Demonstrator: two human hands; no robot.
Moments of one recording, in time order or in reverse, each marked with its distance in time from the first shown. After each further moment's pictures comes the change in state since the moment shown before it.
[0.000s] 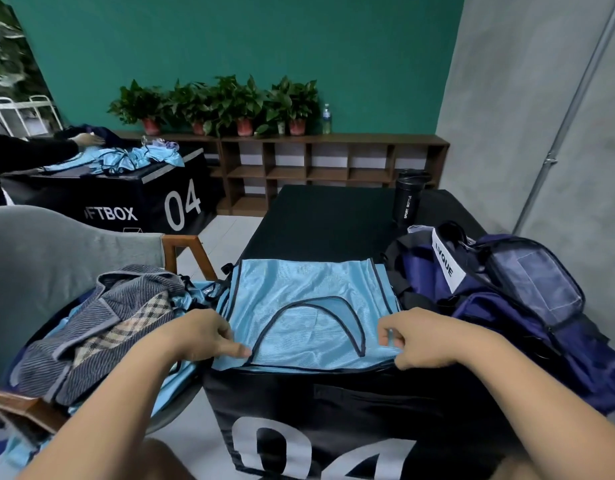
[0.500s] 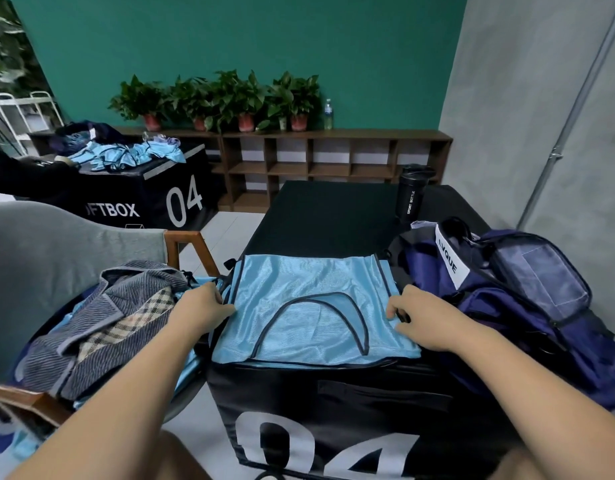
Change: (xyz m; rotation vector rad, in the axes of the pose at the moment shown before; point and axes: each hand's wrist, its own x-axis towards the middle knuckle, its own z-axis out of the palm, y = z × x) left_hand 0.058 -0.023 0.012 -0.100 0.404 -0.226; right_hand 0.030 0.026 0.011 -0.074 0.261 0.058
